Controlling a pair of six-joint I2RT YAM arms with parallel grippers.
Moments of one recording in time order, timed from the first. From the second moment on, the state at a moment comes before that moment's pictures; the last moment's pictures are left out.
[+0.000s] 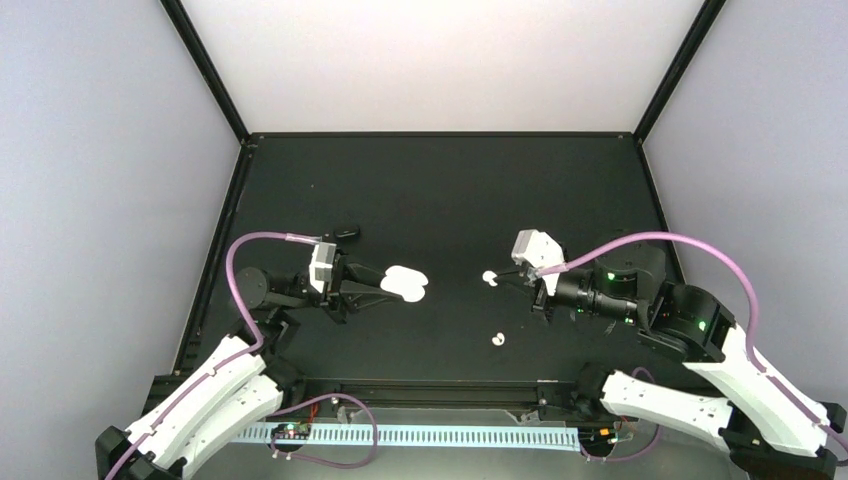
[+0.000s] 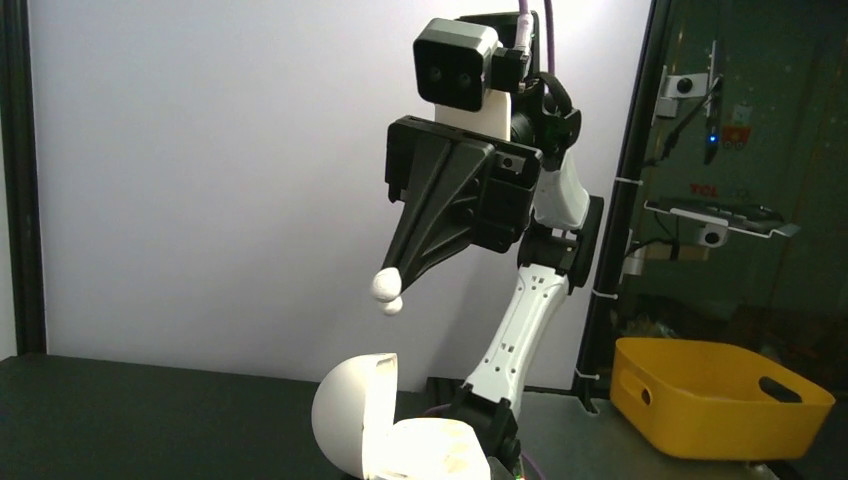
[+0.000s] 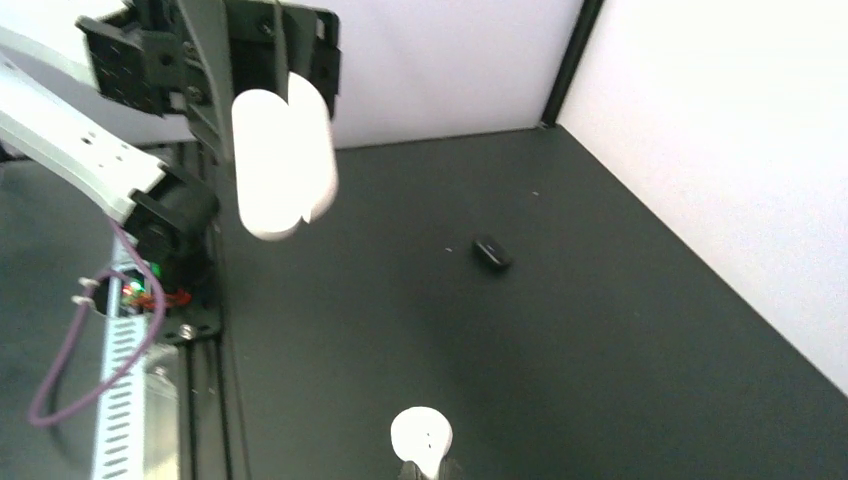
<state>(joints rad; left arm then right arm) -0.56 0.64 0.48 0.63 0.95 -0.51 0.99 0.75 1.21 -0.79 -0.16 -0.15</state>
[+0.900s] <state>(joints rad) -0.65 0.63 0.46 0.63 0.97 -0.38 1.41 1.14 1.62 -1.04 0.01 -0.35</state>
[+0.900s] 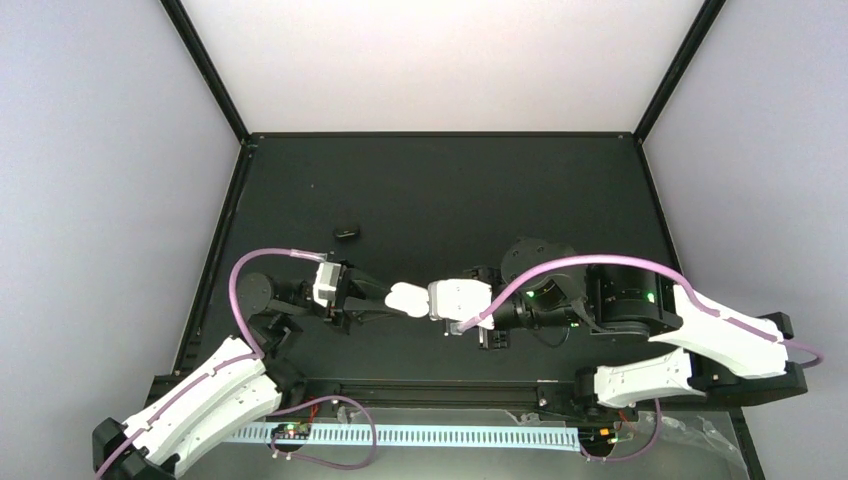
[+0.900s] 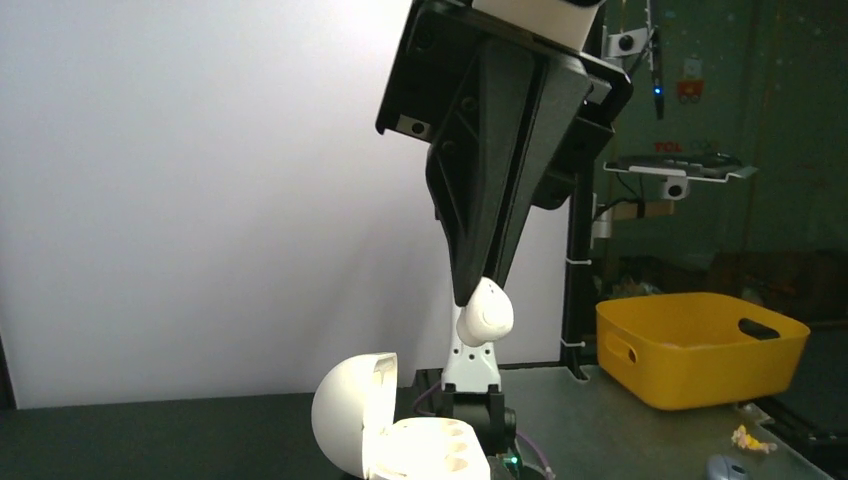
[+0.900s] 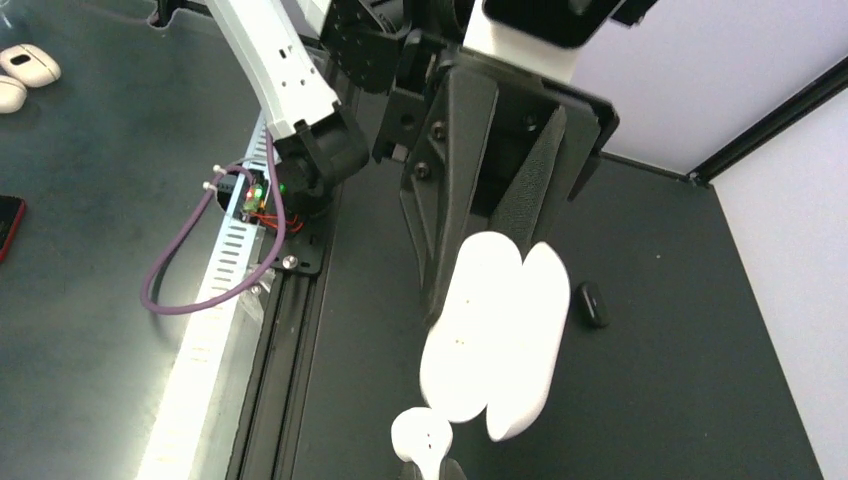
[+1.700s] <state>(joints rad) -0.68 0.59 0.46 0.57 0.94 -0.30 1.50 1.26 1.70 -1.04 0.18 -0.34</state>
